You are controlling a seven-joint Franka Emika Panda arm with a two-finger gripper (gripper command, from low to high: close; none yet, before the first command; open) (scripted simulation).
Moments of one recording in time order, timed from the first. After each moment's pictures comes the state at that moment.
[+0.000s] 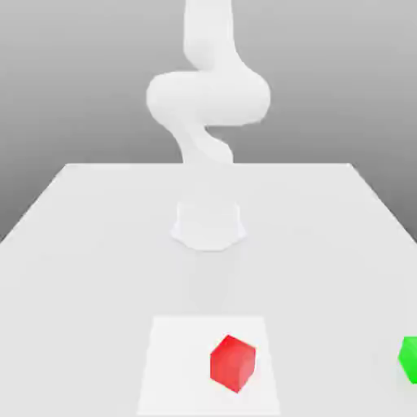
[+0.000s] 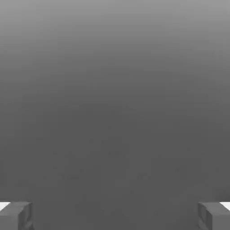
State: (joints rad) arm -0.03 -0.71 0.04 -2.33 -0.01 2.34 0.87
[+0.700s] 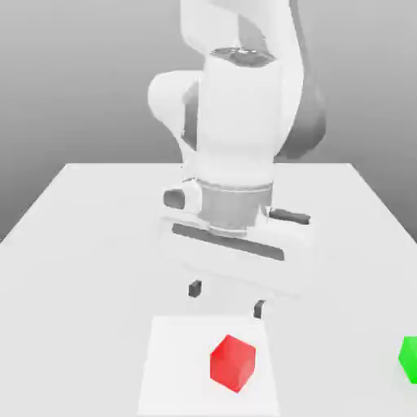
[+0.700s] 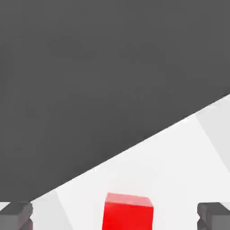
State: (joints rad) arm -0.14 0.06 0.21 -2.60 -0.08 2.71 1.48
